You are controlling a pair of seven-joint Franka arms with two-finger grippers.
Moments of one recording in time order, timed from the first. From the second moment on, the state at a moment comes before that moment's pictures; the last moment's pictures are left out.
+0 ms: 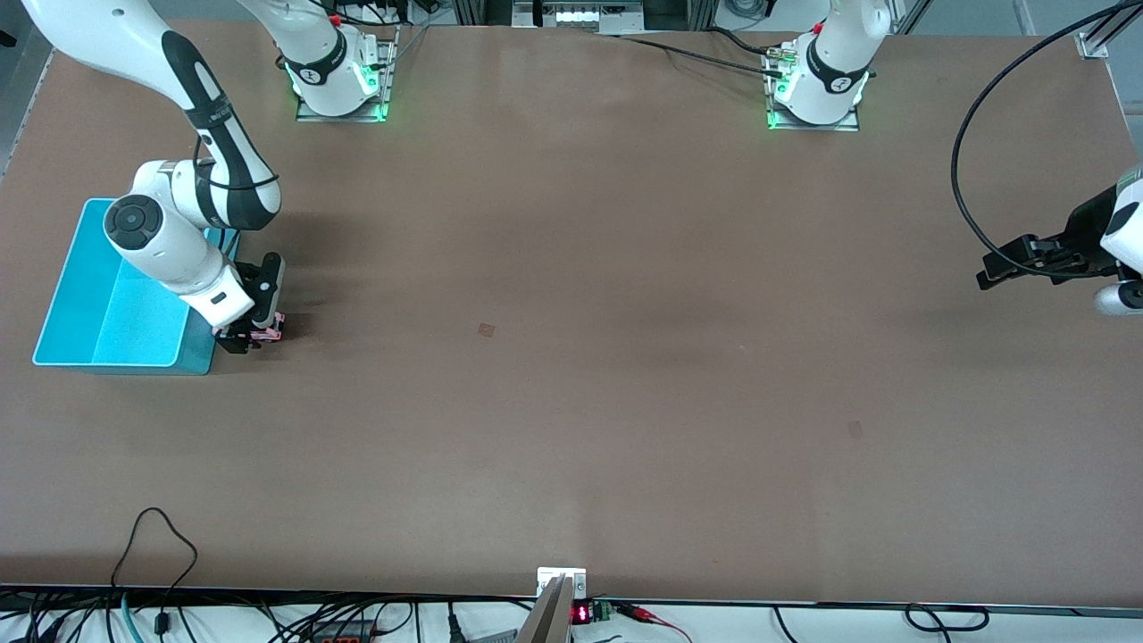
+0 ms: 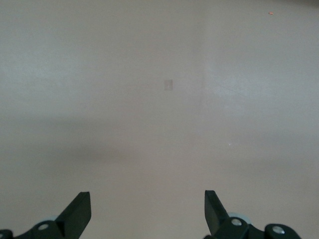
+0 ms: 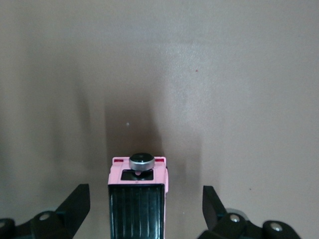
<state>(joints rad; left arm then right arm) 0.08 0.10 -0.02 -1.60 -0.04 1.71 -0.04 -0.08 0.35 0.02 -2.25 -0.16 2.69 -1.49</state>
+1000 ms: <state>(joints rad) 0.08 0.10 -0.02 -1.60 -0.04 1.70 -0.04 -0.10 0.39 0.08 -2.24 -0.16 2.73 -1.27</state>
